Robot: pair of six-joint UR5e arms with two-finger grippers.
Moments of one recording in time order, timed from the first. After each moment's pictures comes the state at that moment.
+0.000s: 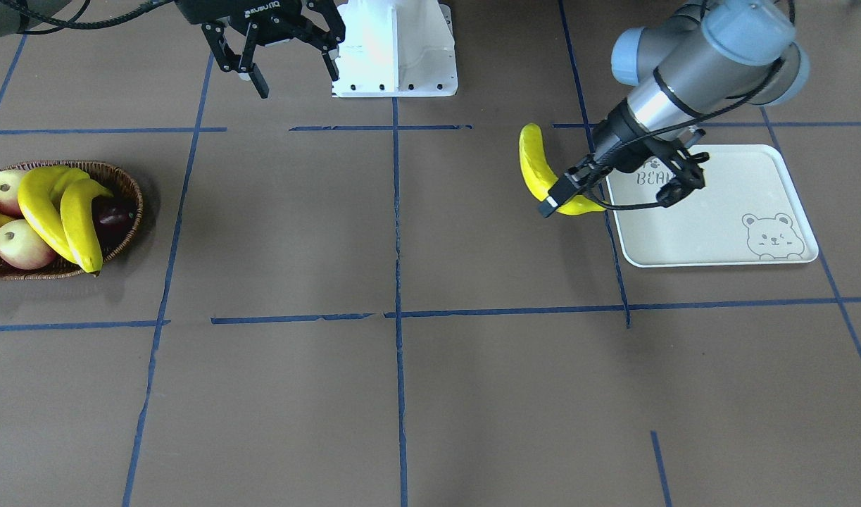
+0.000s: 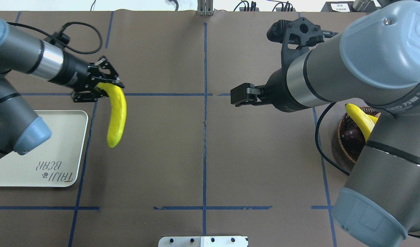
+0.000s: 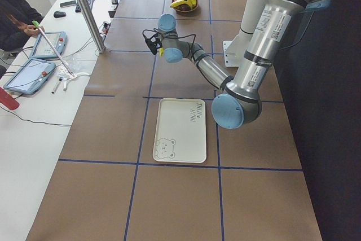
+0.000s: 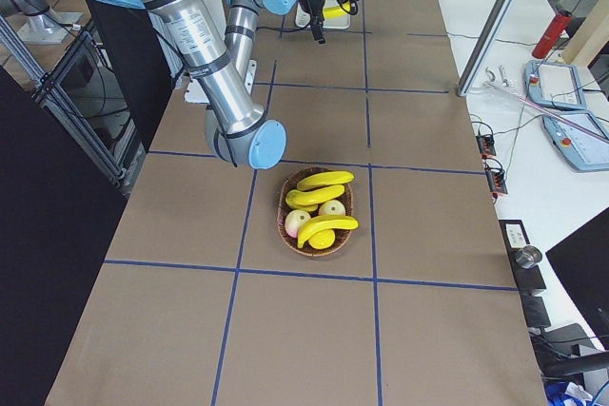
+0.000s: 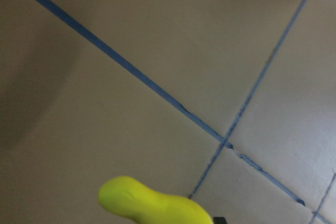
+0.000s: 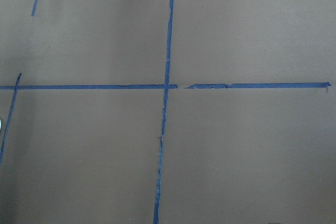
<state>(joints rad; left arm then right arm) -0.91 -1.87 -1.80 -2.17 -2.27 -1.88 0.63 -0.96 2.26 -1.87 1.84 1.18</state>
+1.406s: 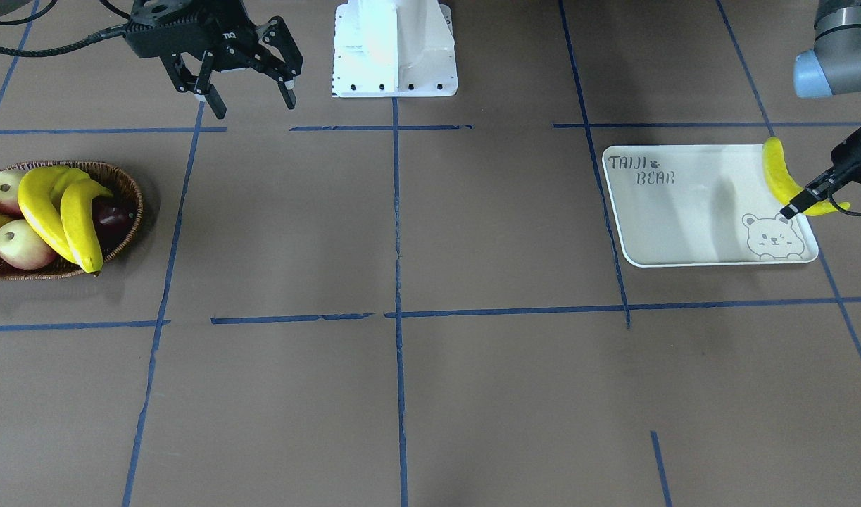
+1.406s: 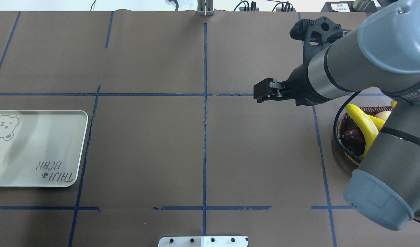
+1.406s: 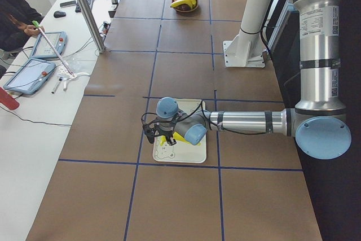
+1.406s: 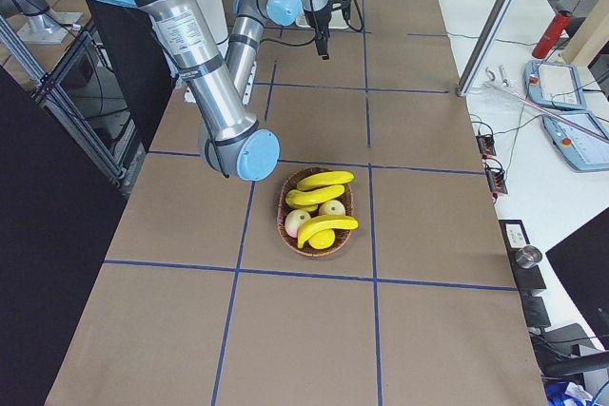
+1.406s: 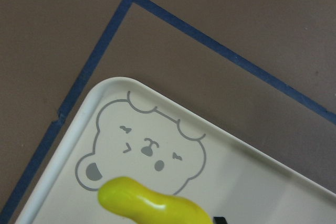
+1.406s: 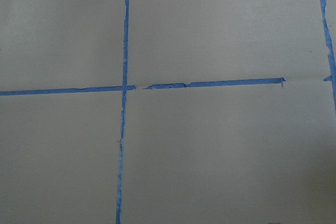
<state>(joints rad) -1.20 -1.46 -1.55 -2.21 -2.32 -1.14 0.70 -1.03 2.25 -1.87 1.90 1.16</state>
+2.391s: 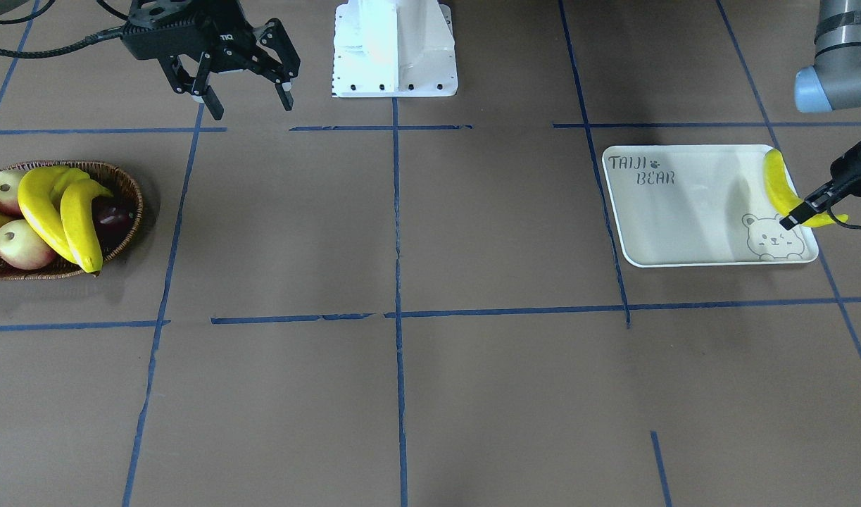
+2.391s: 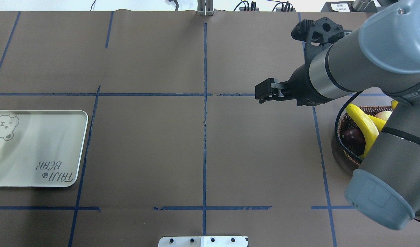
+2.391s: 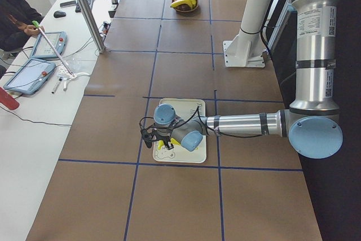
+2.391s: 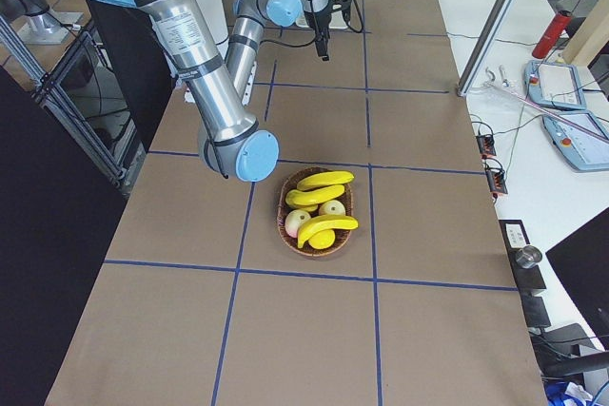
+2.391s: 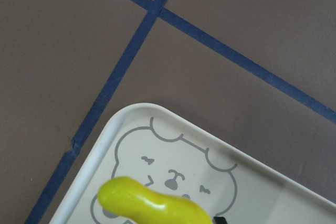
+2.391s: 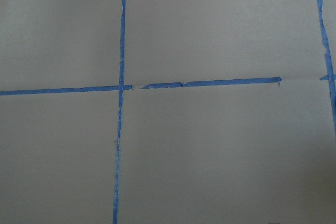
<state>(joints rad) -1.18 -1.49 -1.48 -2.28 -2.33 -1.14 0.70 -1.04 2.26 -1.87 1.90 1.16</state>
